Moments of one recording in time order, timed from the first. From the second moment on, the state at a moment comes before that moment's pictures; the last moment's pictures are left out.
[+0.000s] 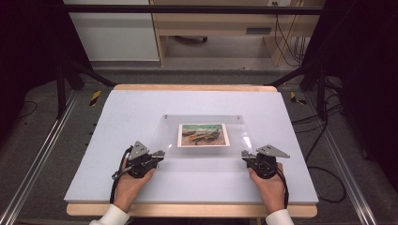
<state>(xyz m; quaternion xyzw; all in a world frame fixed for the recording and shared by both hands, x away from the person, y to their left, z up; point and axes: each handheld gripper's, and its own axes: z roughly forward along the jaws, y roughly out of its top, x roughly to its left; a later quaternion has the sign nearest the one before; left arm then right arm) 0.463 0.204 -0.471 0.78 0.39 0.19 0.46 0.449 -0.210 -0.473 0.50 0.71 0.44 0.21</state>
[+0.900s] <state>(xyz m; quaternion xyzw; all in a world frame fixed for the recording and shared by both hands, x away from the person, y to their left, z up) 0.464 0.204 -0.476 0.78 0.39 0.18 0.45 0.451 -0.211 -0.479 0.51 0.72 0.43 0.19</state>
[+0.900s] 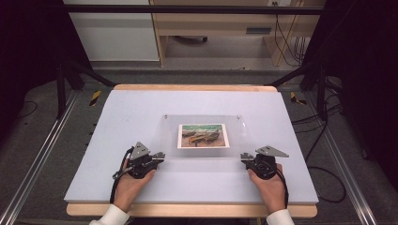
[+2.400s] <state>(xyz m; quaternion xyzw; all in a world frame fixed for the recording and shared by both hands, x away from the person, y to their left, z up) 0.475 0.227 -0.431 0.75 0.39 0.15 0.51 0.453 -0.213 -0.424 0.47 0.73 0.45 0.21</state>
